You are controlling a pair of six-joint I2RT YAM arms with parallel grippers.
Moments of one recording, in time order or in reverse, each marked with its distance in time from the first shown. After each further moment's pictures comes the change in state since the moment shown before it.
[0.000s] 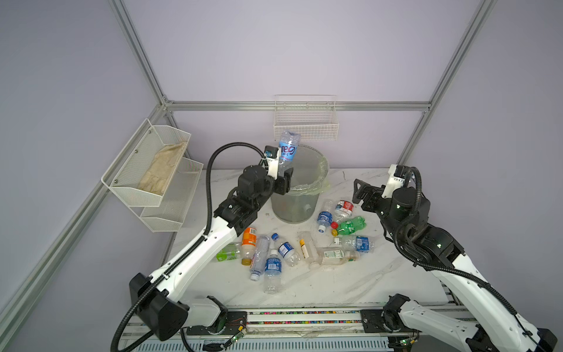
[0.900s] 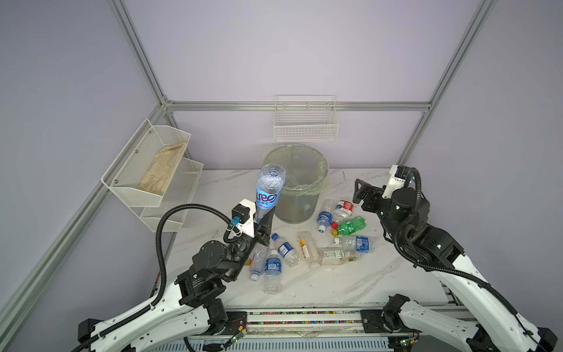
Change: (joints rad) left arm -0.455 -0.702 -0.669 0.371 -0.430 0.204; right arm 0.017 0.005 0.000 0.001 0.042 0.008
